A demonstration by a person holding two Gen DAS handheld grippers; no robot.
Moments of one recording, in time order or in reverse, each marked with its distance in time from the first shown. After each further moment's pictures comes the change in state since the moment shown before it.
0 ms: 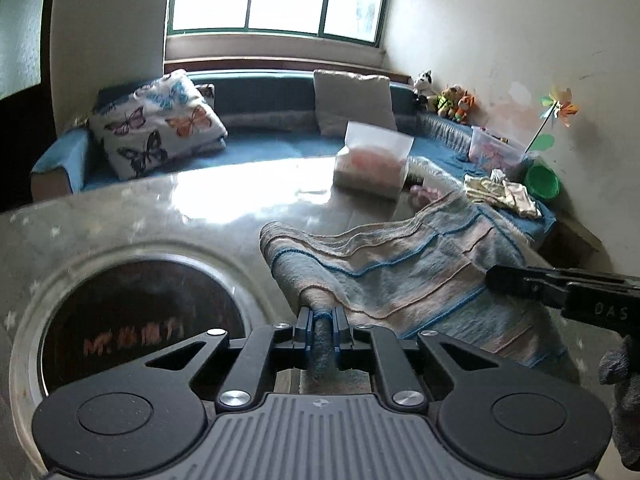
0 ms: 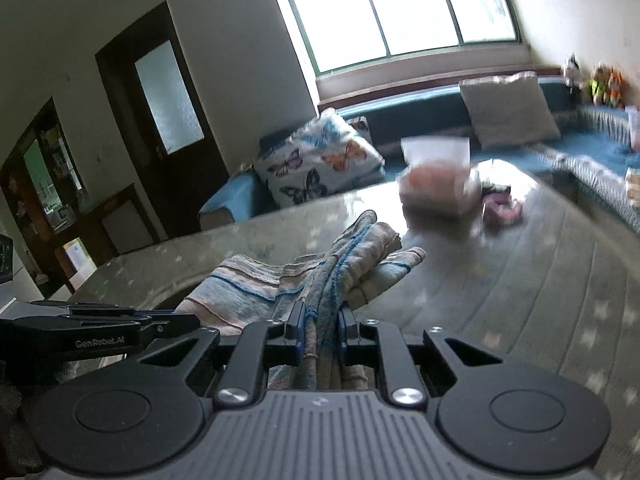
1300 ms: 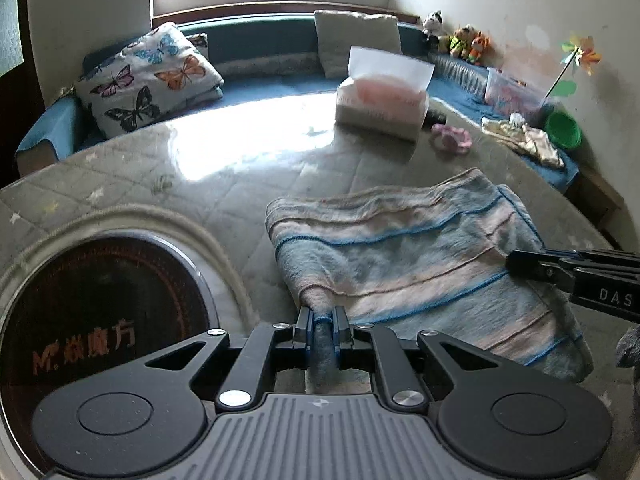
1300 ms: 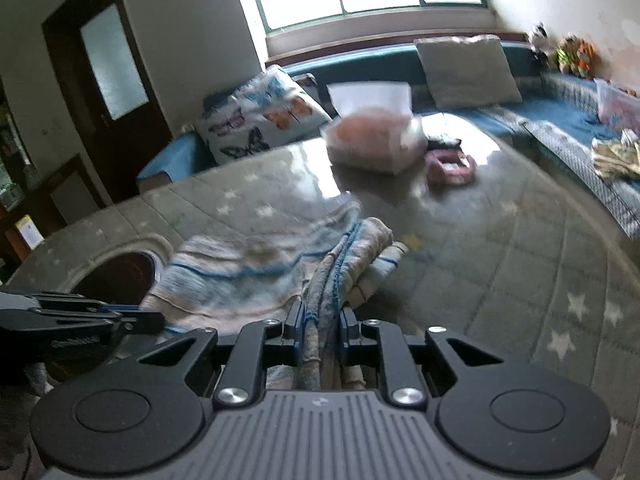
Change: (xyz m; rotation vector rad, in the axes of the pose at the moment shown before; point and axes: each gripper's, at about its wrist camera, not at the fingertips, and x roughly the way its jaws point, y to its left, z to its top) left arm 0.095 -0.010 -0.004 0.032 0.202 0.043; right arm 0.063 -0.060 -0.008 0.038 0.154 -0.148
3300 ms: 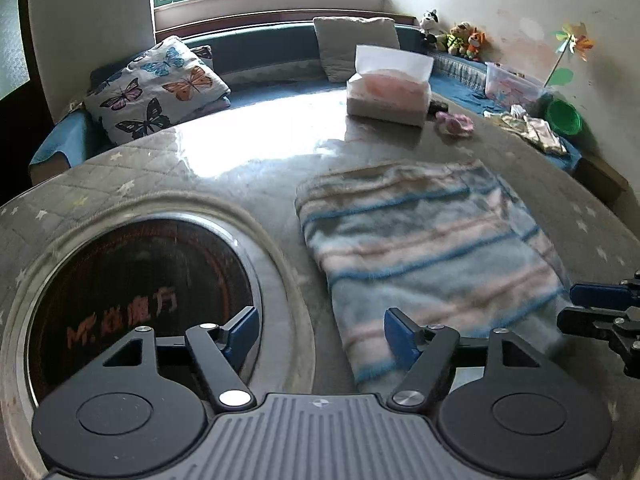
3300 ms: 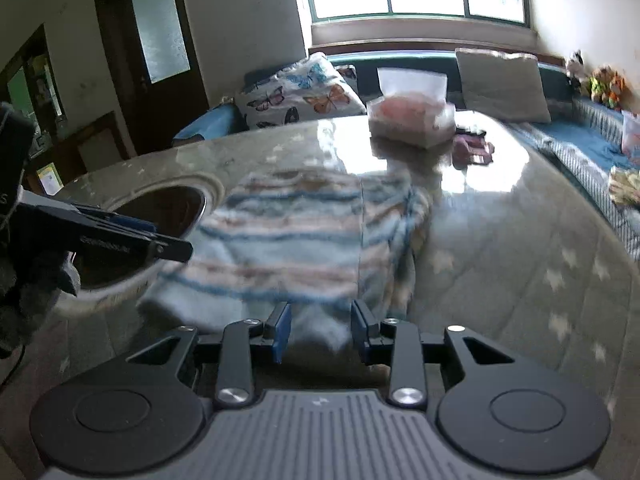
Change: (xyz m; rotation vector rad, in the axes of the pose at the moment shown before) left arm -0.028 0.009 -0.039 0.056 -0.029 0.043; right arm -0.054 0.022 -0.062 -0.155 0.019 0.050
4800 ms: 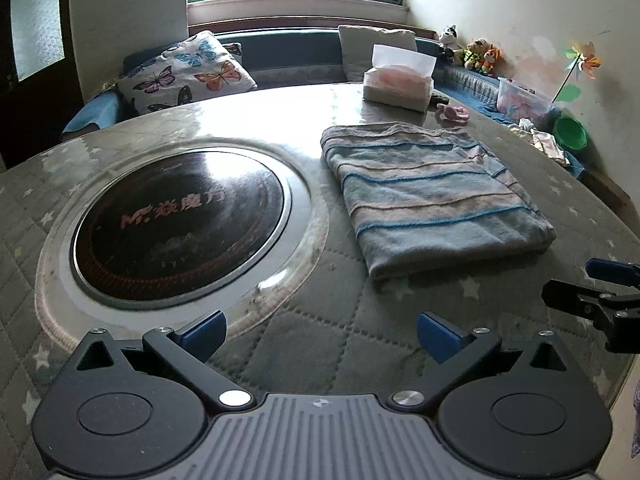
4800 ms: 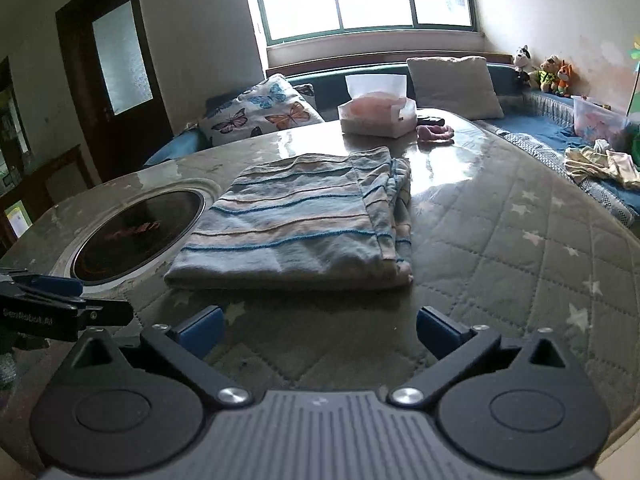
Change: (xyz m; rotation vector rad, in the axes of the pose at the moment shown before) left arm -0.070 0.001 -0.089 -0.092 -0.038 0.027; right arm -0.041 0.045 -0.054 0.099 -0.084 -0.115
